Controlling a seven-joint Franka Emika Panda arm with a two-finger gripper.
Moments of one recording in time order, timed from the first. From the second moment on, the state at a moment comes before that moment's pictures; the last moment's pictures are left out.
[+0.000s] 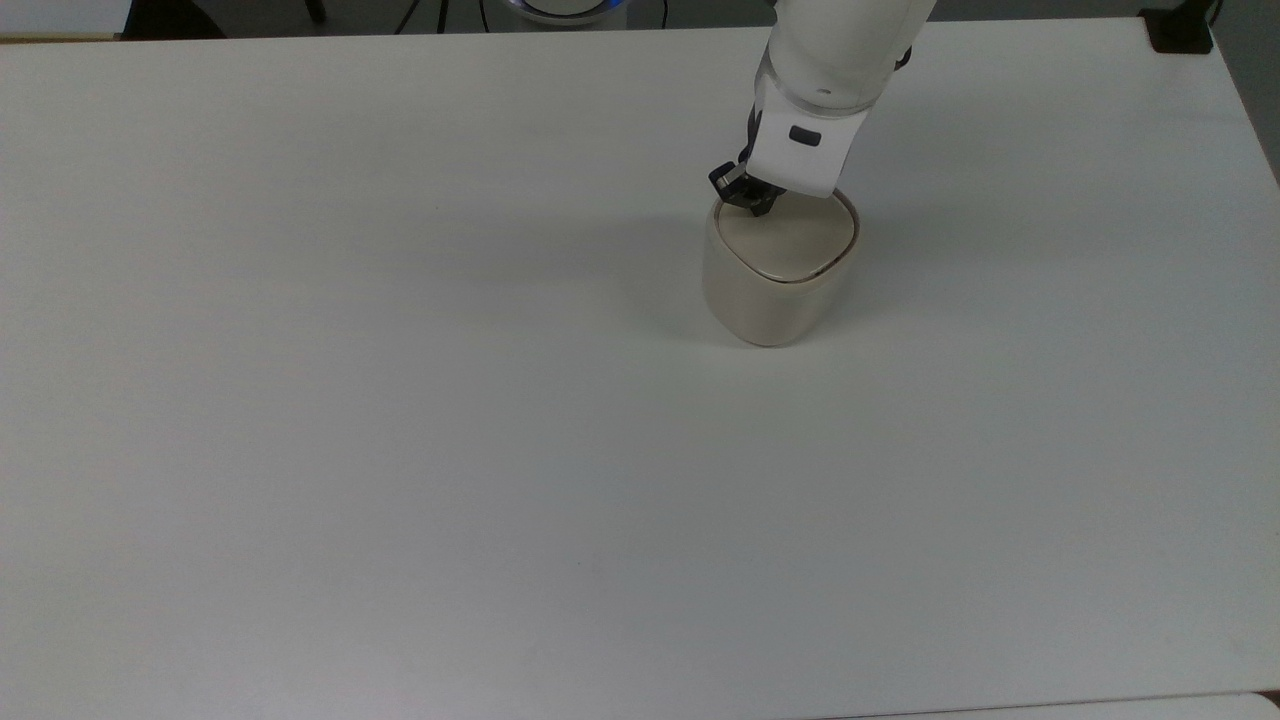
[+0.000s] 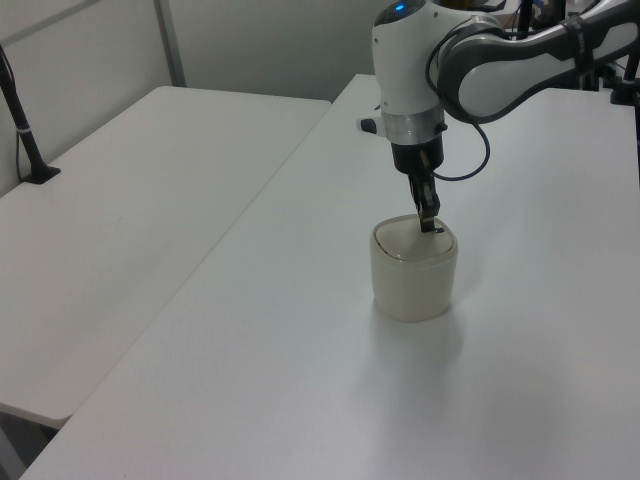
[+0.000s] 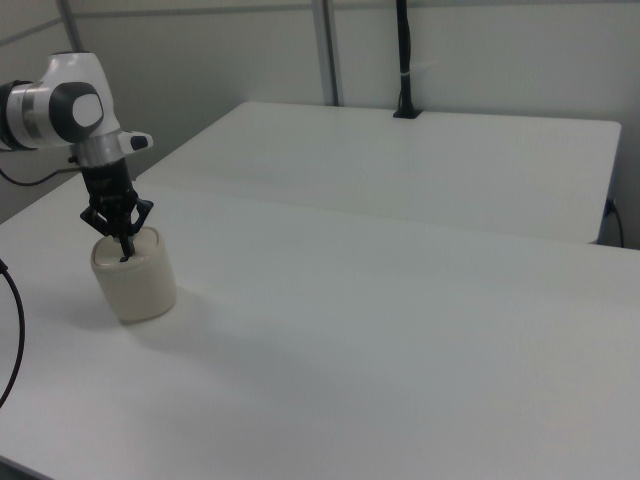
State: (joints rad) arm 0.62 0.32 -0.26 -1.59 0.03 1.77 -0.17
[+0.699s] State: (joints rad) arm 0.61 0.29 -0.25 -1.60 0.01 1.71 -0.17
